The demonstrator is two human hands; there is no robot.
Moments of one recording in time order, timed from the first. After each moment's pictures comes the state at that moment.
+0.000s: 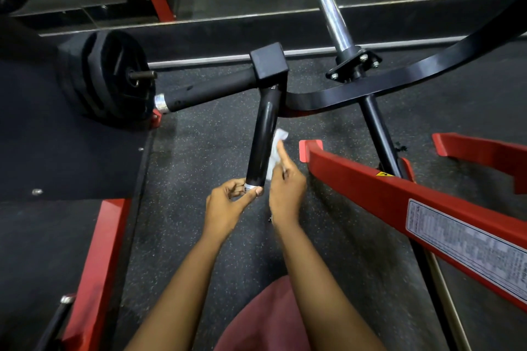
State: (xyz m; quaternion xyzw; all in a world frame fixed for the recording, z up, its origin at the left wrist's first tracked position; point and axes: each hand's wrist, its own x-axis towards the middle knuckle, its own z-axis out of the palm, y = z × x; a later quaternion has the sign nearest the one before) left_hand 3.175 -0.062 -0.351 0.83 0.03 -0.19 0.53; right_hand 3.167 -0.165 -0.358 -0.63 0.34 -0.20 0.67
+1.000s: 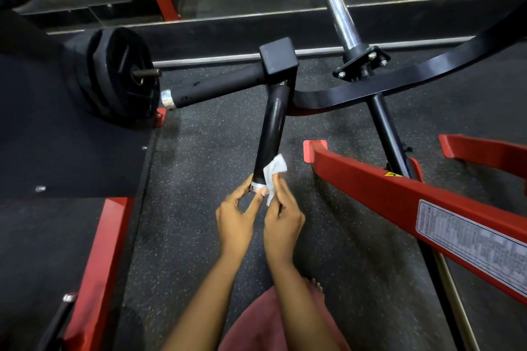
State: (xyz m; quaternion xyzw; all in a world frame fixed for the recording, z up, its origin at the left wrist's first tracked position) left_hand 3.148 -0.070 -0.359 0.83 0.05 -0.09 0.55; right_hand 3.127 -0.127 -0.376 -0.71 0.33 -0.26 0.57
